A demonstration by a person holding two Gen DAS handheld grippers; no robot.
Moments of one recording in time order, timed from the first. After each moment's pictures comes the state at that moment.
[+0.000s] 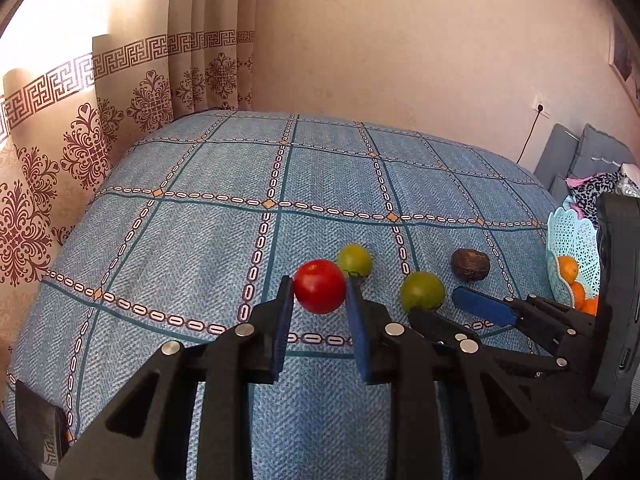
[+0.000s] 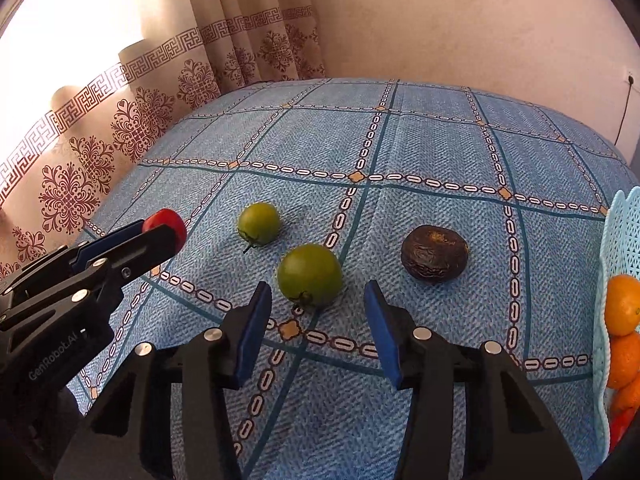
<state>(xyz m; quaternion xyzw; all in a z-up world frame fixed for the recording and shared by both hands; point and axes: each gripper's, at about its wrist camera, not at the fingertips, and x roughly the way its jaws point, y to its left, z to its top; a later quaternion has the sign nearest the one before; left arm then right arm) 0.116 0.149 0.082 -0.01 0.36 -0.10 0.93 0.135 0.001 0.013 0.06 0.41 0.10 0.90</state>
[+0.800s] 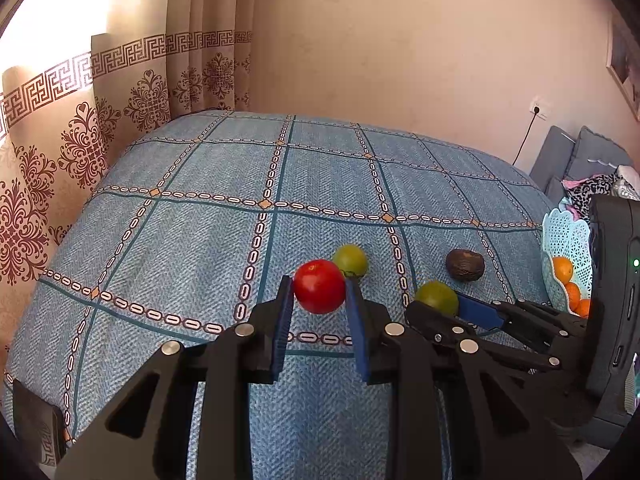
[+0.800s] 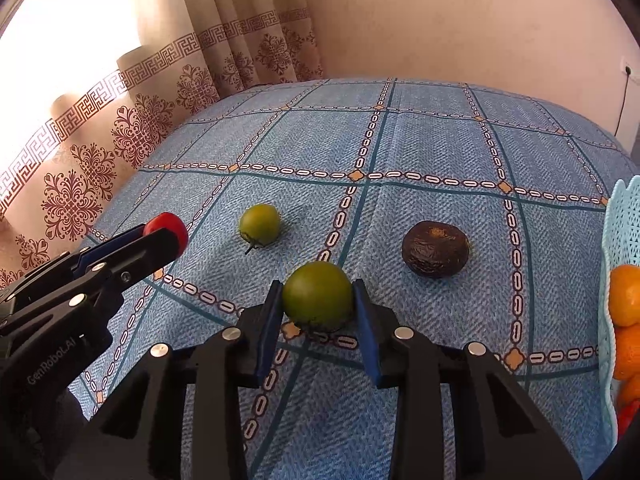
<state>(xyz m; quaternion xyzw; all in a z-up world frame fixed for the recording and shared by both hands) 0.115 0.149 0.083 -0.01 0.36 -0.10 0.93 0.128 -0.003 0.016 0.07 0.41 0.09 0.90</state>
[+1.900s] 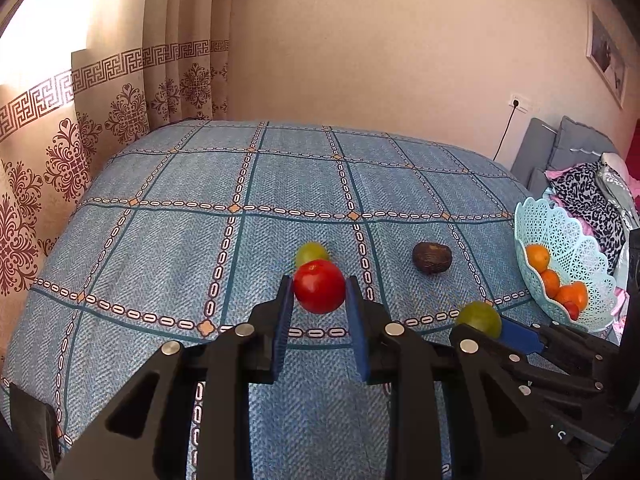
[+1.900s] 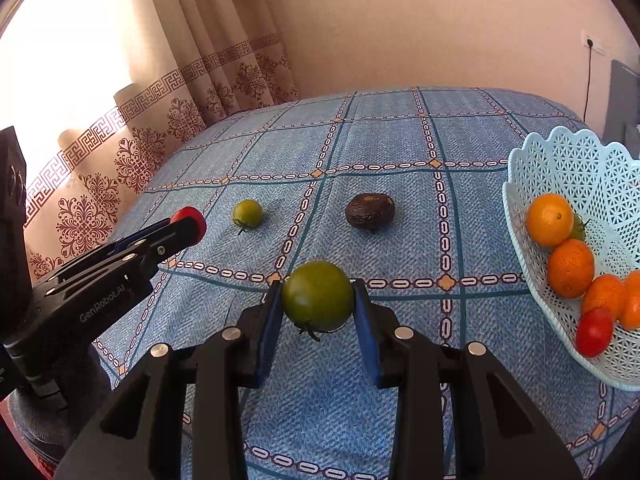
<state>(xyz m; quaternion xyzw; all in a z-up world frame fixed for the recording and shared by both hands) 0.099 0.132 0.088 0.00 0.35 -0.14 0.93 0.068 -0.038 0.033 0.12 0.38 0.06 0.91</state>
